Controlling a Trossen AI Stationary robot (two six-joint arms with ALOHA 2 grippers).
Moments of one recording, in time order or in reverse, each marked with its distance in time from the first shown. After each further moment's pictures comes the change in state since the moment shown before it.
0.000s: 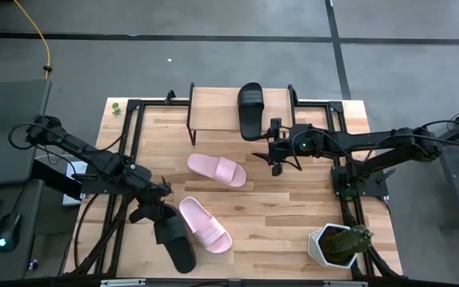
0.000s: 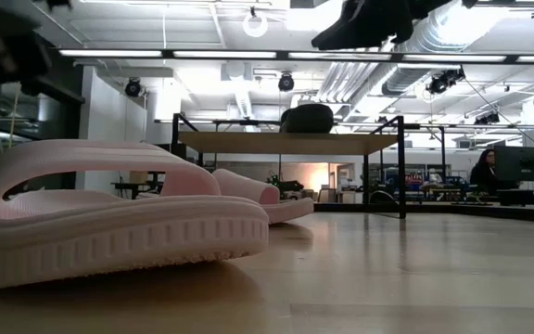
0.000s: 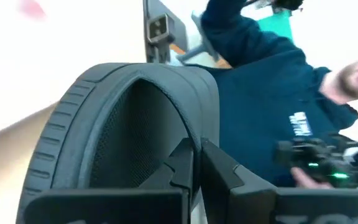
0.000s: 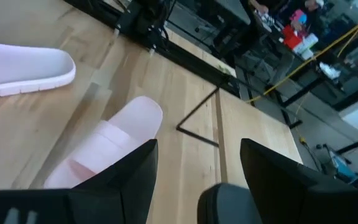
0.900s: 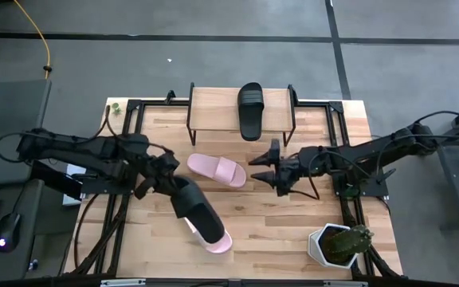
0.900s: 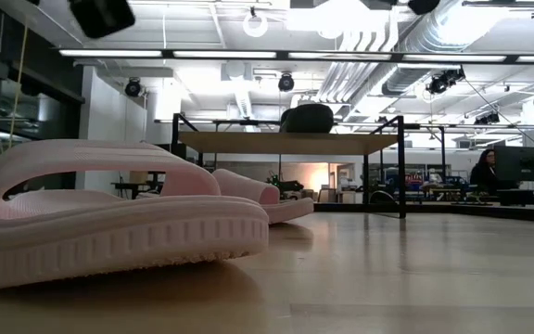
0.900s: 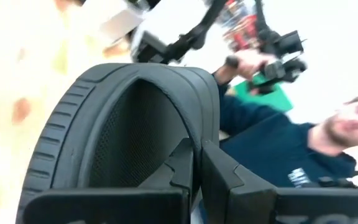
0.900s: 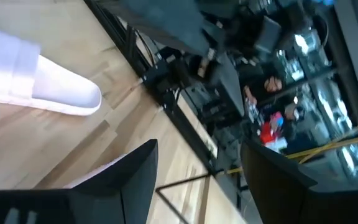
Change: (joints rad) left arm 0.345 -0.021 0.172 0.030 0.130 0.186; right arm 0.271 0.001 0.000 0.147 0.098 -0.395
